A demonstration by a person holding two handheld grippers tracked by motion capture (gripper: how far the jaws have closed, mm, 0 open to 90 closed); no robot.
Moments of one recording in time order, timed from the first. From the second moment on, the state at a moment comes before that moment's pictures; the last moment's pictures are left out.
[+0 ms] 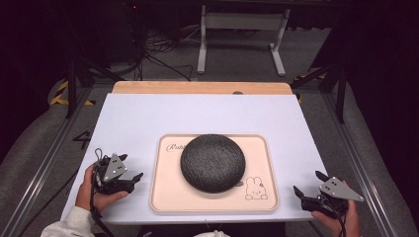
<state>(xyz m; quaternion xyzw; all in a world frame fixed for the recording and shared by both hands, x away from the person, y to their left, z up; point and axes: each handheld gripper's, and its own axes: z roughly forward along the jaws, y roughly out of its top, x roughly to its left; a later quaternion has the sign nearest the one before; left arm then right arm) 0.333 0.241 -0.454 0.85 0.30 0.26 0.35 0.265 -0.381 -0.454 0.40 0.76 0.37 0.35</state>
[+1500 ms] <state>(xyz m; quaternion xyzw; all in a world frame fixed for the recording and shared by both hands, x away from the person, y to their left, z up) 0.316 0.251 -0.462 0.84 0.32 0.23 0.38 0.267 -0.381 -0.454 0.40 0.76 0.37 0.35</state>
